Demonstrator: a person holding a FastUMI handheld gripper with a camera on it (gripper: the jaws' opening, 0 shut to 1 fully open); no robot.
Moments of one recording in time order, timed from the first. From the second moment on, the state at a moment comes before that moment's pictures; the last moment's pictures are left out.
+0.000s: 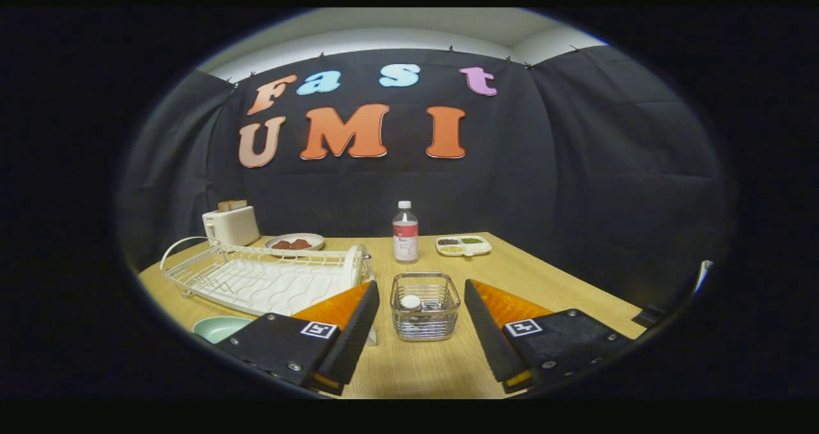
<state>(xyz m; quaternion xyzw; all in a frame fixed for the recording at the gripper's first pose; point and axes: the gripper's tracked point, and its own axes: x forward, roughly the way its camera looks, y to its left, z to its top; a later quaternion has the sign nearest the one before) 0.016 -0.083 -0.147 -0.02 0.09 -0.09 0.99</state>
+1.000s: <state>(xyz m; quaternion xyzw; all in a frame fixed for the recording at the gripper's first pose) 0.012 -0.077 -0.132 -0.04 0.09 -0.10 0.99</state>
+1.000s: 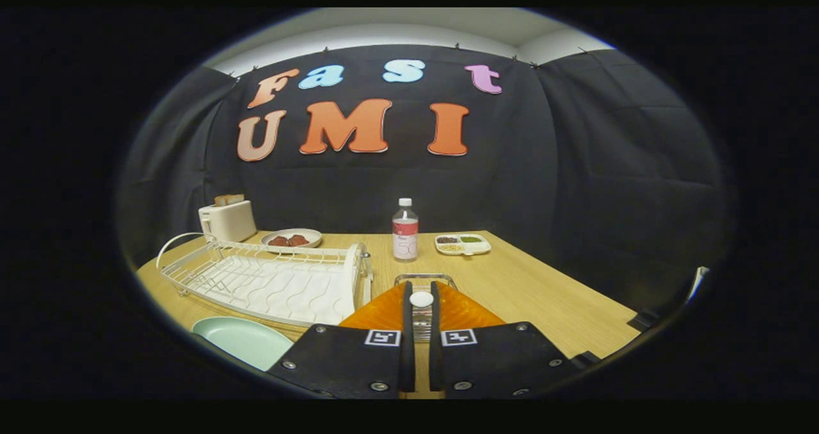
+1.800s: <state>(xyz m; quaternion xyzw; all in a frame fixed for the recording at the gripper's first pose) -0.062 0.005 -0.058 -0.06 0.03 -0.04 1.00</state>
